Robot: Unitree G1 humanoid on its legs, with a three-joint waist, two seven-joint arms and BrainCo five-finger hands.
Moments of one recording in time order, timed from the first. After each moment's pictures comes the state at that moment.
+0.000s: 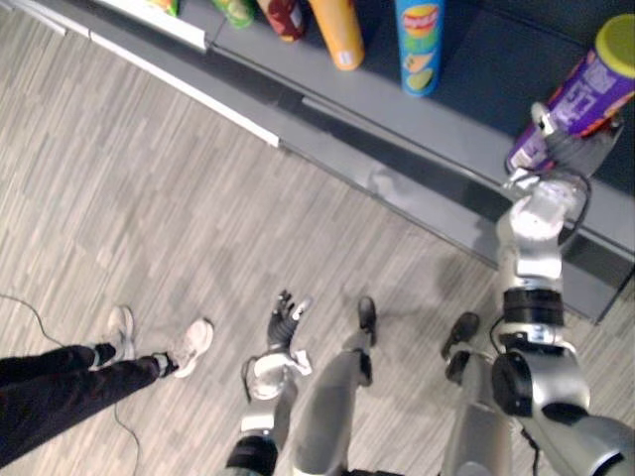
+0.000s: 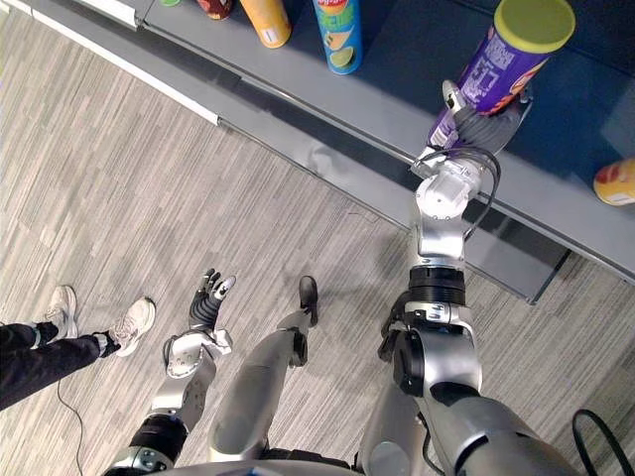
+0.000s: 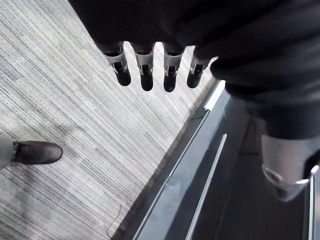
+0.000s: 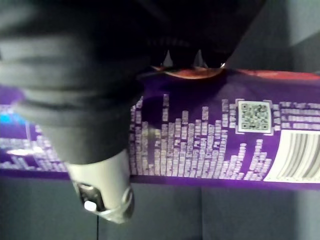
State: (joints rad) left arm -0.12 0.04 -0.05 0.51 -0.31 -0.20 0.19; right arm -0.86 -0.18 -0.31 0.36 -0.08 -0.14 -0.60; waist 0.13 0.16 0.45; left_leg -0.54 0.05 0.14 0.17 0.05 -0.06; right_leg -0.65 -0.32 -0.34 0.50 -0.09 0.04
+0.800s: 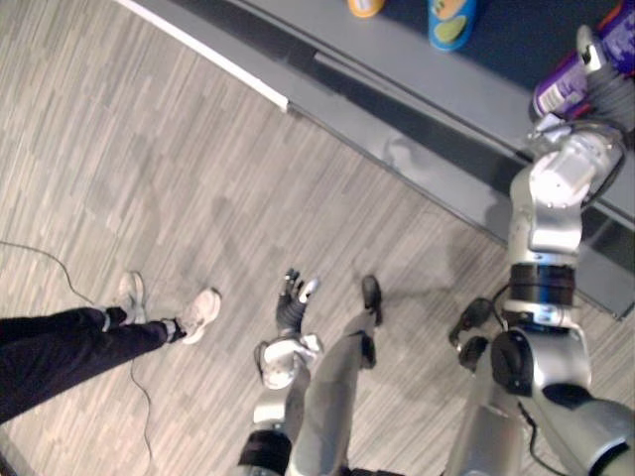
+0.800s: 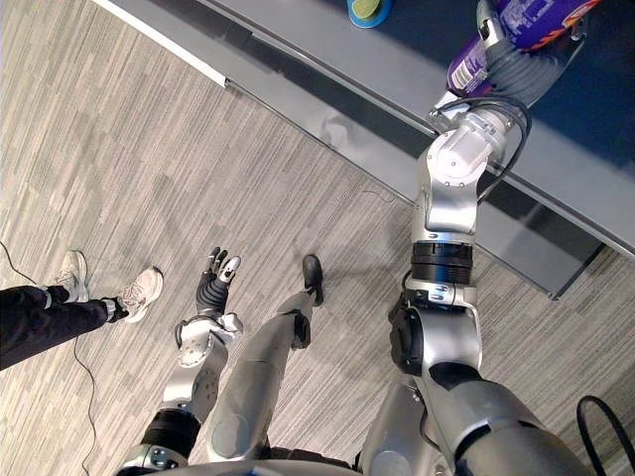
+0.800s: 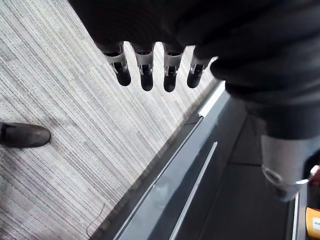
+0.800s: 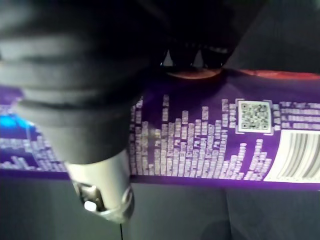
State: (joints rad) left arm -0.11 -0.04 -0.05 0.39 -0.31 -0.20 0.20; right arm -0.97 -0.19 -0.31 0.30 -0.06 -0.14 -0.64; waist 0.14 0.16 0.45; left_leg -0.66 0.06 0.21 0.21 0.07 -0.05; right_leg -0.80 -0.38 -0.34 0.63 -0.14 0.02
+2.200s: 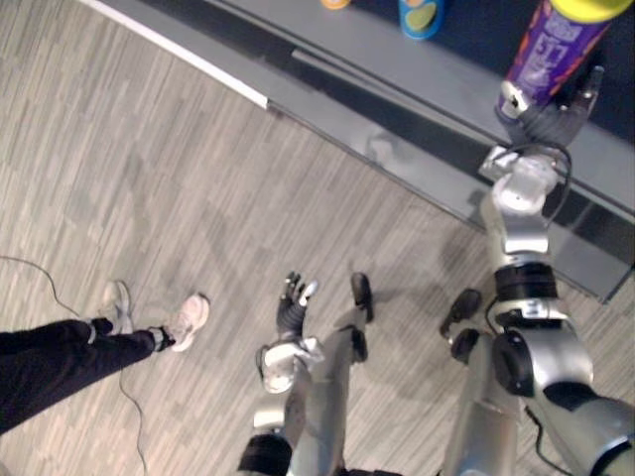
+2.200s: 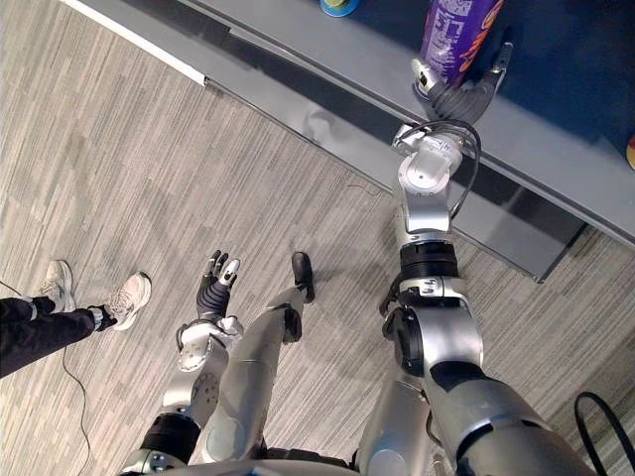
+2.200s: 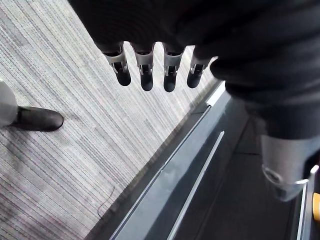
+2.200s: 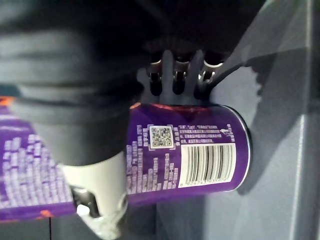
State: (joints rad) left arm -0.09 -0.04 -0.07 0.37 -0.35 -0.20 0.20; right arm -0.98 -0.20 -0.19 0.56 -0.03 -0.17 -0.61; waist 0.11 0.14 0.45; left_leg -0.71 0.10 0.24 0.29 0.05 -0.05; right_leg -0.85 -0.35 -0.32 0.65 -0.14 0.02
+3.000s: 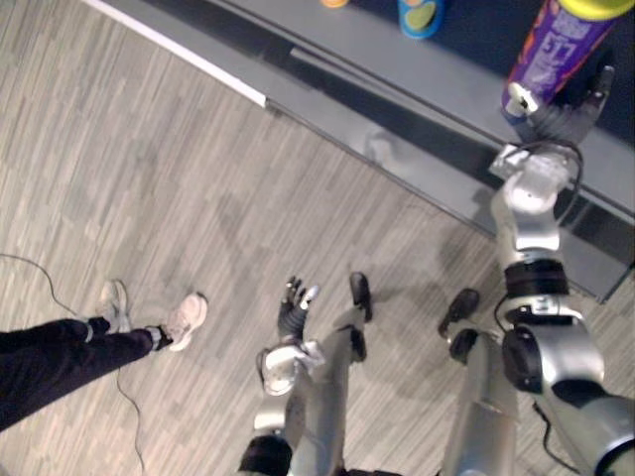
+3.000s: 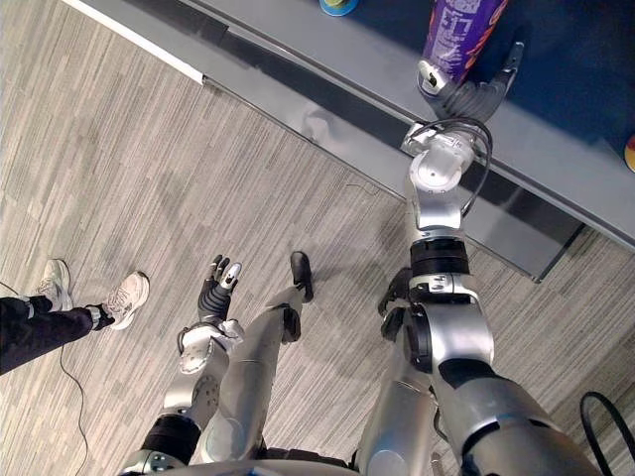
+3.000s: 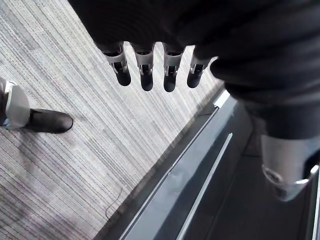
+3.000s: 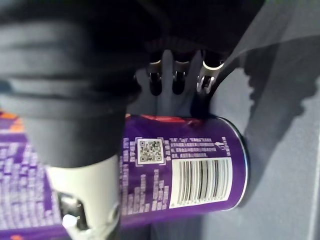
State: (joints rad) left arm -0.09 -0.04 -0.07 0.40 -0.35 -0.21 0.20; right arm -0.99 -0.27 -0.19 0.60 0.01 -0.17 -0.60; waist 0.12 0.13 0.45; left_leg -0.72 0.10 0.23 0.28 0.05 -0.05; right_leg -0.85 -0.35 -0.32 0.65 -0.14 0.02
